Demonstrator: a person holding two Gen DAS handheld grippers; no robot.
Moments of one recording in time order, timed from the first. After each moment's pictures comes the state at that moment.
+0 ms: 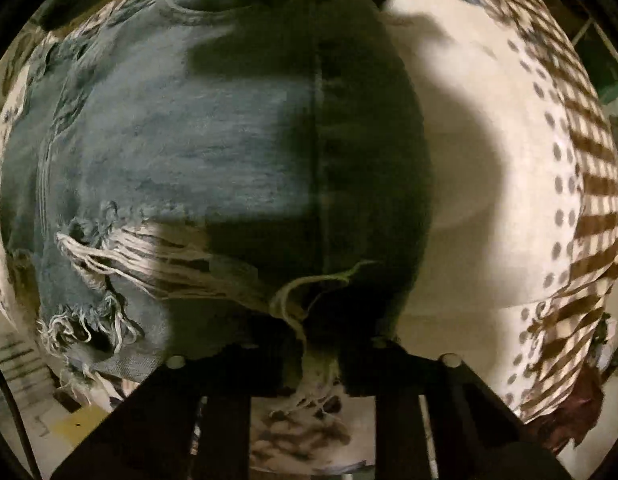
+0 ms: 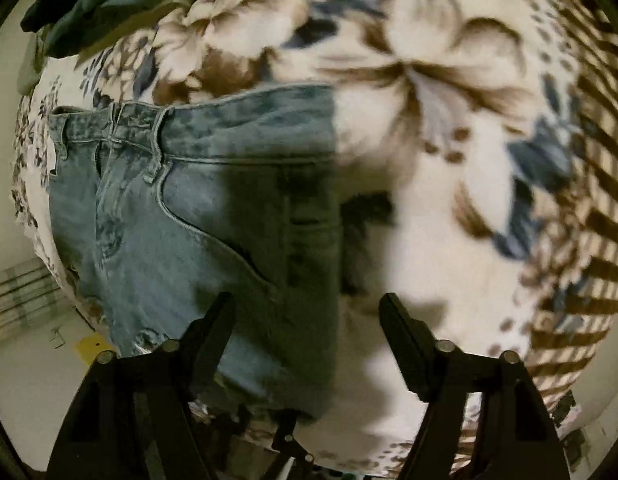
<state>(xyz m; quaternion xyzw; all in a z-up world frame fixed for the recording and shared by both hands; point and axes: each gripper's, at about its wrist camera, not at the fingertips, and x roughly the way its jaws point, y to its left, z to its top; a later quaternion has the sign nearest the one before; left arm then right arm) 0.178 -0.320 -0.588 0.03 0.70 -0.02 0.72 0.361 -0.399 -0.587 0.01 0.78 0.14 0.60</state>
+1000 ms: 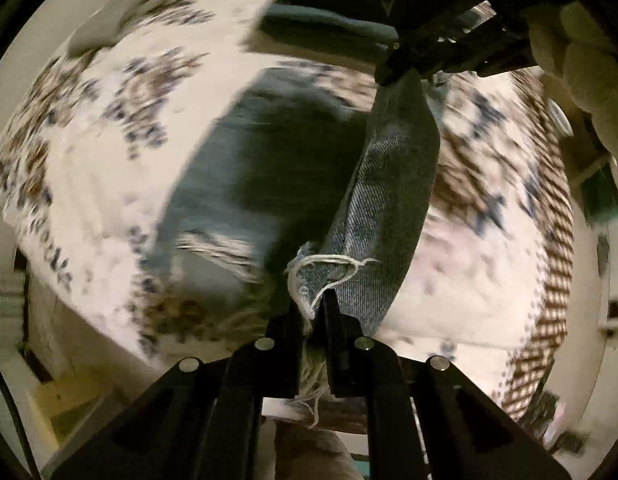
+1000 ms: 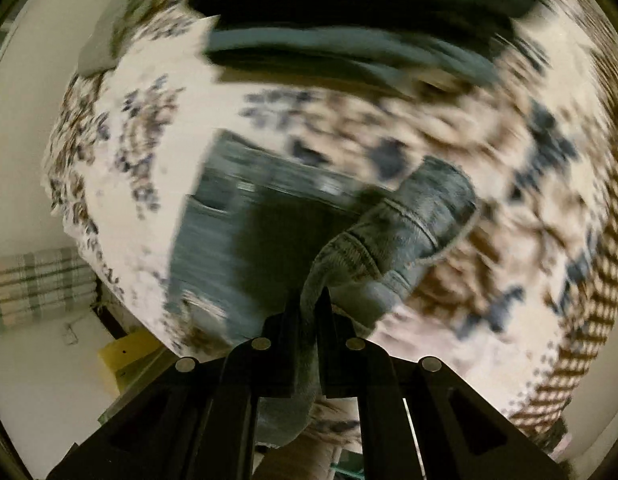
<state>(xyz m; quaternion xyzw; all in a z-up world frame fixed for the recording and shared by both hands) 0.157 -0.110 -0.450 -0.11 0.62 0.07 0.77 0.382 -0.152 -0.439 -0.04 0.74 0.20 0.64</state>
